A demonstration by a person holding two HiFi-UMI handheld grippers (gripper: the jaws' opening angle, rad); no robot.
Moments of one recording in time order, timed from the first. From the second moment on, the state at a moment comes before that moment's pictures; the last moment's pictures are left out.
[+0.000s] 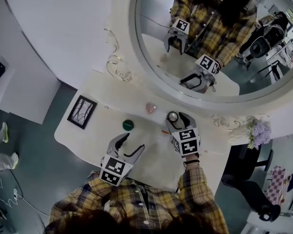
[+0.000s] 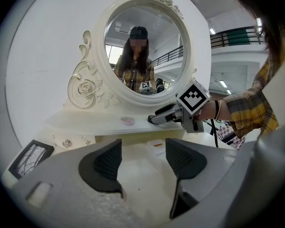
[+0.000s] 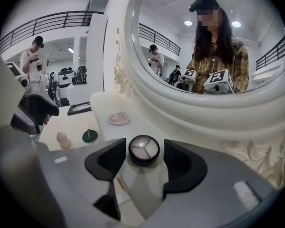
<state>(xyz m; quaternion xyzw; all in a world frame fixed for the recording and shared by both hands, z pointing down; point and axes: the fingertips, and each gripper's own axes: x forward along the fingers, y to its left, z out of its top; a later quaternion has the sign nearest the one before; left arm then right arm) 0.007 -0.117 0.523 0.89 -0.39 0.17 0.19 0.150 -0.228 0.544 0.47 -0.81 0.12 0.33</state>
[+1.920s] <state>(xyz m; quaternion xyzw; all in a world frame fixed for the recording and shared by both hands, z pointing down) 0.120 -0.046 0.531 0.95 -0.19 0.20 0.16 0.277 0.034 0.625 0.61 -0.66 0.29 0.33</state>
